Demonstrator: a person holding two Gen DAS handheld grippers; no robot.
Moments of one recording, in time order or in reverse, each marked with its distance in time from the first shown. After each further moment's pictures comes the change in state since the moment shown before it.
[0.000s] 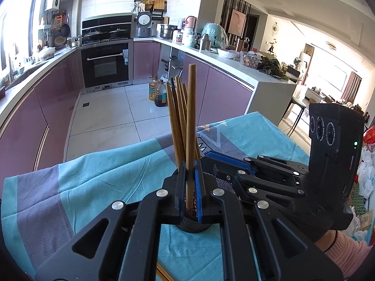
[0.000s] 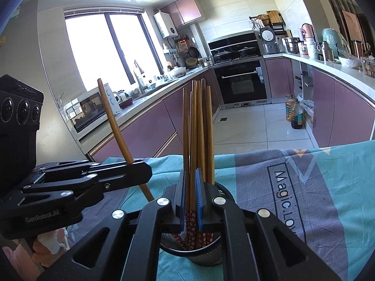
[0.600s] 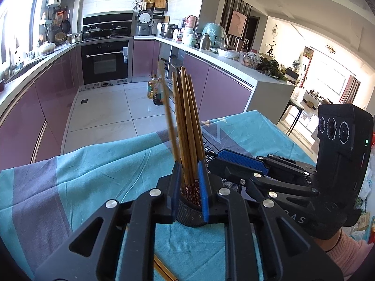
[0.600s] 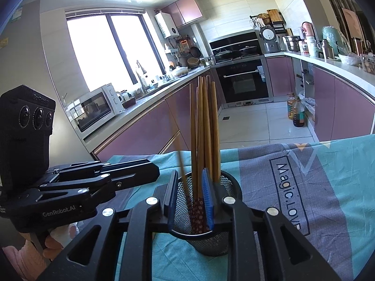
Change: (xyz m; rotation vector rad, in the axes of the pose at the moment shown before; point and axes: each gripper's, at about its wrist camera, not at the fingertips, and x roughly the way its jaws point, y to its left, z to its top) left arm 0.015 0.013 -0.015 -0.022 -0.002 -0.019; right arm -0.011 0.006 -0.010 0.008 0.002 0.017
